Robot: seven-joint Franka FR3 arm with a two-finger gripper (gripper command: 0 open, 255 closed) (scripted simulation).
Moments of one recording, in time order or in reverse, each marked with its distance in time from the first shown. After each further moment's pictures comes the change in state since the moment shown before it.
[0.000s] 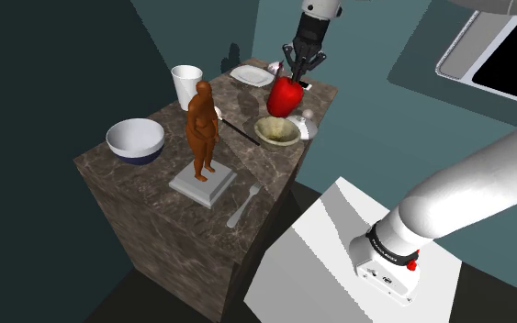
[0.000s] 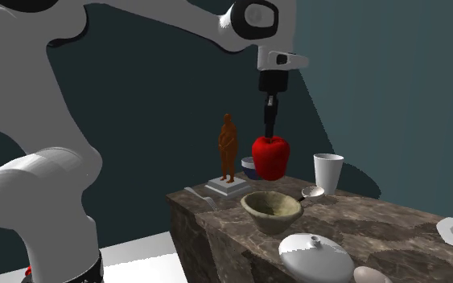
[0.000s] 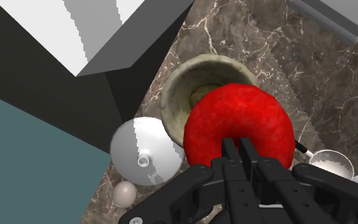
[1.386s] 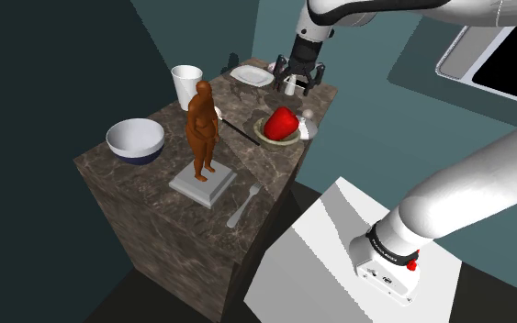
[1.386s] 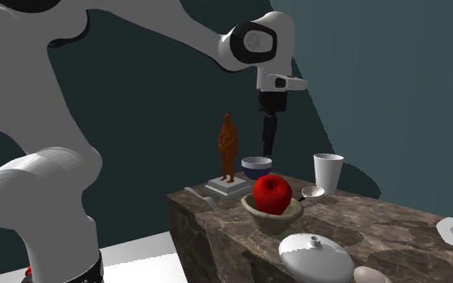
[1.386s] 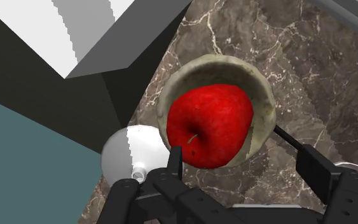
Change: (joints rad) arm 0.002 0.005 0.003 -0.128 0.003 0.133 -0.007
